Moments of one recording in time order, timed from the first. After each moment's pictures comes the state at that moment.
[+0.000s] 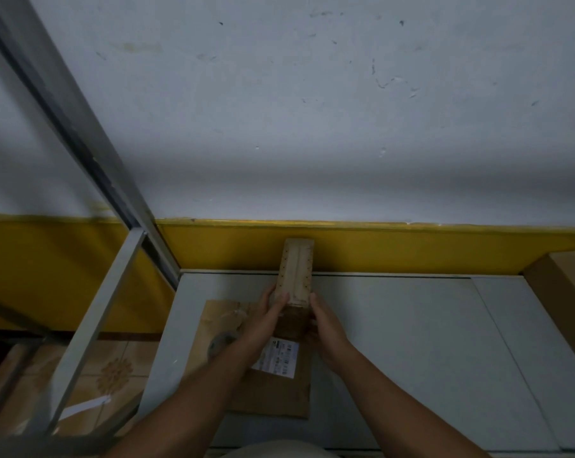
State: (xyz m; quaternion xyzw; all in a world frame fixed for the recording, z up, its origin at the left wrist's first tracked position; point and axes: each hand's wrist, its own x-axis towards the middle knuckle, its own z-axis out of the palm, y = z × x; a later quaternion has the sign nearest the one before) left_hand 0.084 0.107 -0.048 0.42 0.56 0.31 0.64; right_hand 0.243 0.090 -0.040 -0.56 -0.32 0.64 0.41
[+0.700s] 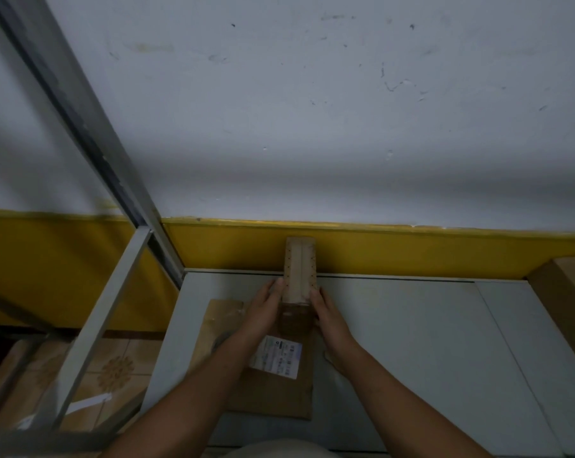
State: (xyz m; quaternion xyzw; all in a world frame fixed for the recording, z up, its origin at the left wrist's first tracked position) left_hand 0.083 0.110 -0.003 0.45 0.59 0.34 0.58; right_hand 0.246 0.100 -0.044 -0.58 -0.37 0.62 0.38
